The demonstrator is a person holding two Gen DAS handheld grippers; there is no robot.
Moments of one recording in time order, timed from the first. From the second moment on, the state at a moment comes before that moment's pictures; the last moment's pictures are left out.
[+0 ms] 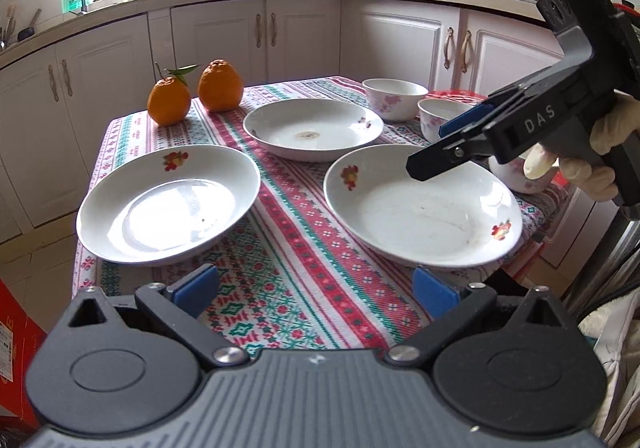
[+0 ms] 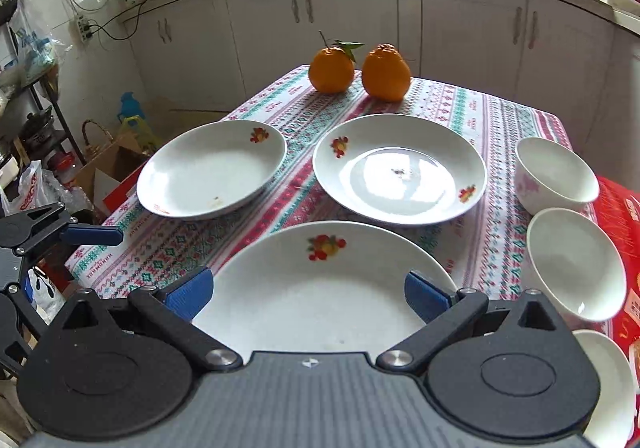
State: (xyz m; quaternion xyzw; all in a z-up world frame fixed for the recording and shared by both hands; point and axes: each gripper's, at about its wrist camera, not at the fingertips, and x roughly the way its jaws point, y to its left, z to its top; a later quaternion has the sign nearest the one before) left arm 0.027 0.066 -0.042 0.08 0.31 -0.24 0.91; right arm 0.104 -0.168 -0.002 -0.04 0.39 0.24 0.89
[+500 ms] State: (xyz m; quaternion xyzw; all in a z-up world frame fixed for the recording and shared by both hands) left arm 0.025 0.018 -0.057 0.12 0.32 -0.32 0.89; right arm 0.106 -0.211 -0.013 -0.04 0.41 0.21 0.88
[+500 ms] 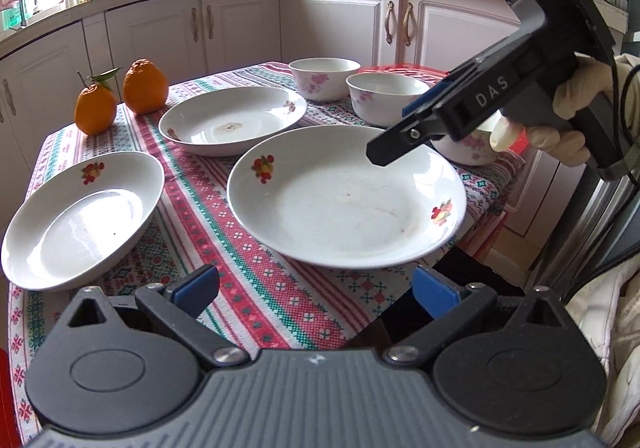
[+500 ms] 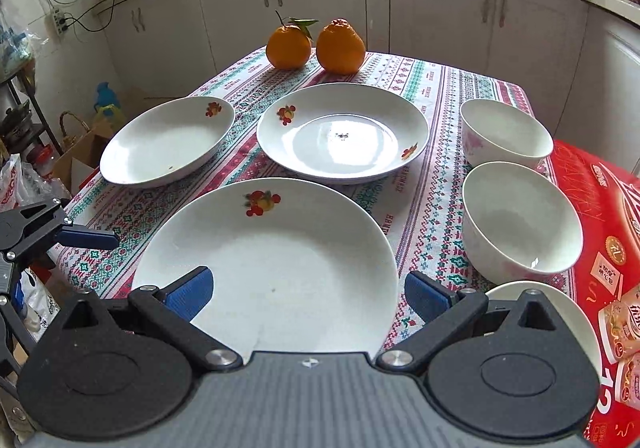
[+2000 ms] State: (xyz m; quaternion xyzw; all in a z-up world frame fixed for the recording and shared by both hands) left arm 0.051 -0.007 -0.076 0.14 0.33 -0.36 0.86; right arm 0.174 -0.215 -0.044 -0.02 0.49 0.26 0.83
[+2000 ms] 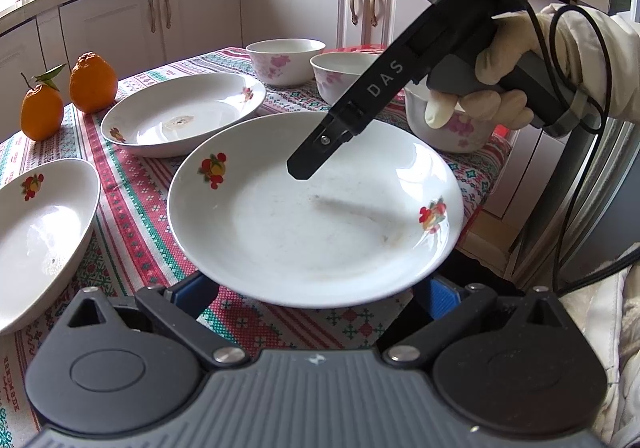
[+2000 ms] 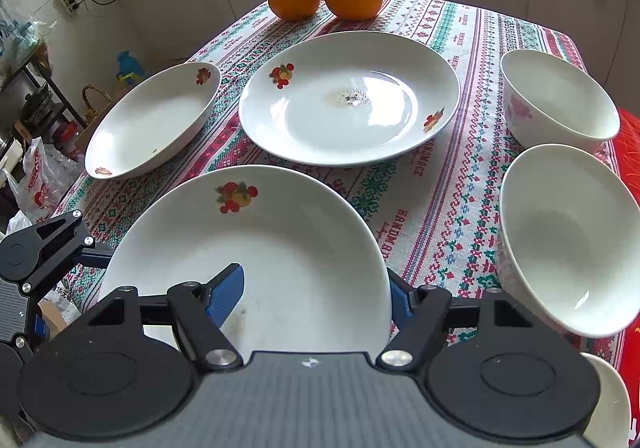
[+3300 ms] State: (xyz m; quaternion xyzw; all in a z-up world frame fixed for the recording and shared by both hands) left arm 0.056 0.049 -0.046 0.12 0.33 -0.31 0.89; right arm 0.194 -0.152 -0.007 -0.04 0.46 0.32 0.83
